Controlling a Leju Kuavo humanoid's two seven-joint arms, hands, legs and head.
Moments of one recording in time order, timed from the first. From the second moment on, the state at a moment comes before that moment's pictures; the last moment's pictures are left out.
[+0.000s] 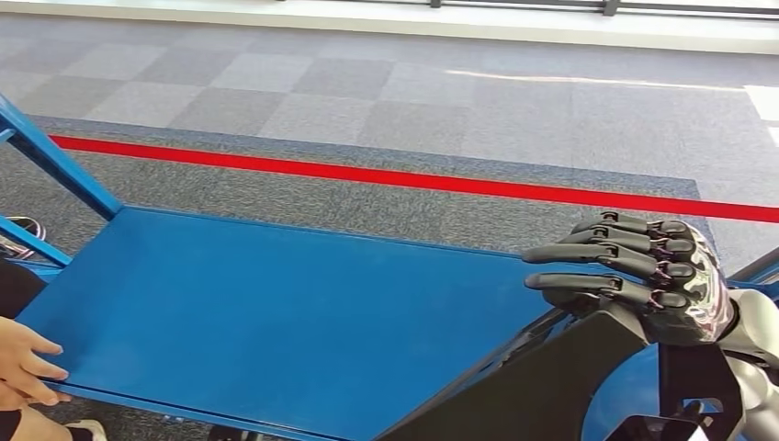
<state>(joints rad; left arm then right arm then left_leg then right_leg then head) -0.14 -0.15 0.05 -0.22 -0.23 0.15 -0.33 -0.36 -0.55 0.43 -2.13 0.55 -0.31 -0.57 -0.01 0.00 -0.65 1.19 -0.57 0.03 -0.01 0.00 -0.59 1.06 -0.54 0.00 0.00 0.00</state>
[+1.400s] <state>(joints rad) -0.15 -0.16 0.05 -0.22 -0.24 0.15 -0.36 -0.36 -0.56 0.42 -2.15 0.55 -0.31 -0.56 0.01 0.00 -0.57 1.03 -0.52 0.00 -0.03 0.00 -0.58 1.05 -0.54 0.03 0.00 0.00</state>
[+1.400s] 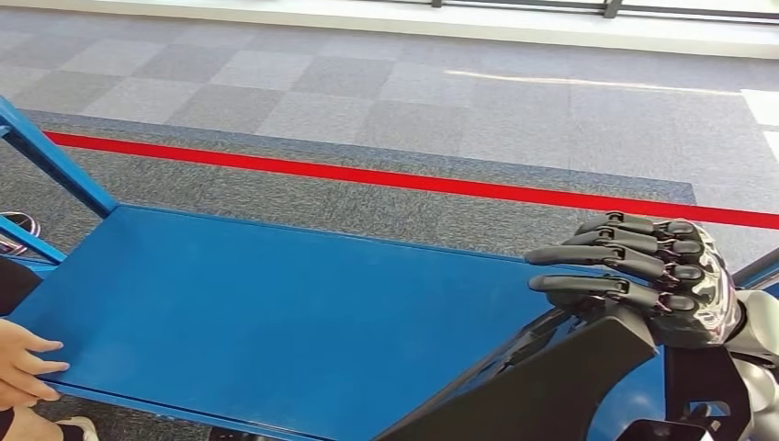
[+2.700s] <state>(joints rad) -0.19 -0.15 0.14 -0.22 -0.17 0.14 -0.42 -0.33 -0.54 0.40 -2.15 0.54 -0.30 -0.58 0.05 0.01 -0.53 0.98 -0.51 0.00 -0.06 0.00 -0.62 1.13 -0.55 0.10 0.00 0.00</state>
